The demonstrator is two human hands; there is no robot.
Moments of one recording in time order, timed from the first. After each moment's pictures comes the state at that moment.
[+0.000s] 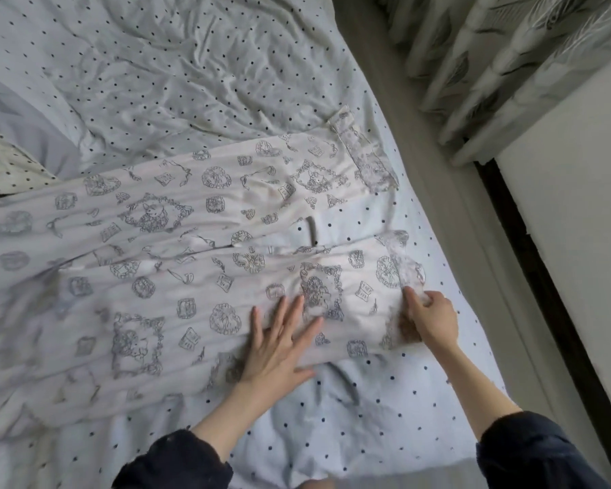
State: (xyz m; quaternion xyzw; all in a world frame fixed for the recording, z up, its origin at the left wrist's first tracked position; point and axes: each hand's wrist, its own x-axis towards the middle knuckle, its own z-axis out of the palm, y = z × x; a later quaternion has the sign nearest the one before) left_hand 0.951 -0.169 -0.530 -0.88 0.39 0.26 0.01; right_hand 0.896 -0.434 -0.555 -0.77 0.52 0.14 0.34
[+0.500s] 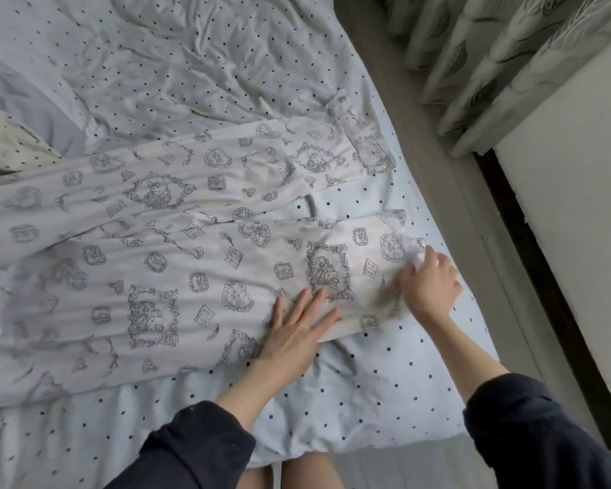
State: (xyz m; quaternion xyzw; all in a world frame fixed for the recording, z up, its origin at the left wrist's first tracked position) left_hand 0.927 -0.187 -0.528 -0.85 0.40 0.34 -0.02; right_hand 0.907 -0.417 -0.527 -0.86 0.47 0.10 0.19
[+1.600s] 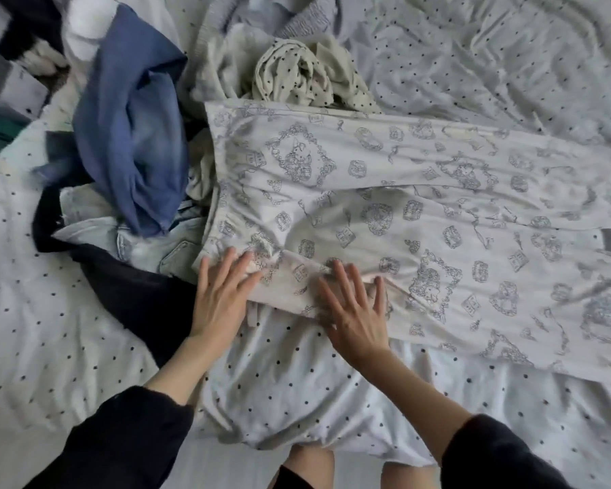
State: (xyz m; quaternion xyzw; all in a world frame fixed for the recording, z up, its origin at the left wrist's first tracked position) left_hand 0.982 0.293 -0.494 -0.99 0.14 0.06 0.02; right_hand 0.959 0.065 -0.516 -0.97 -0.15 0.17 0.06
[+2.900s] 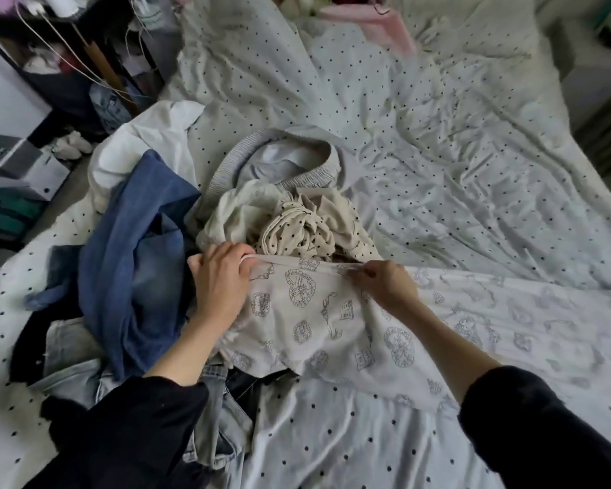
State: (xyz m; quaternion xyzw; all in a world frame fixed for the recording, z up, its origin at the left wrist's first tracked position) left_hand 1.226 0.282 -0.424 -0.98 -0.05 -0.12 -0.17; right_hand 1.255 0.029 -0.451 -0.94 0.05 0.16 0.30
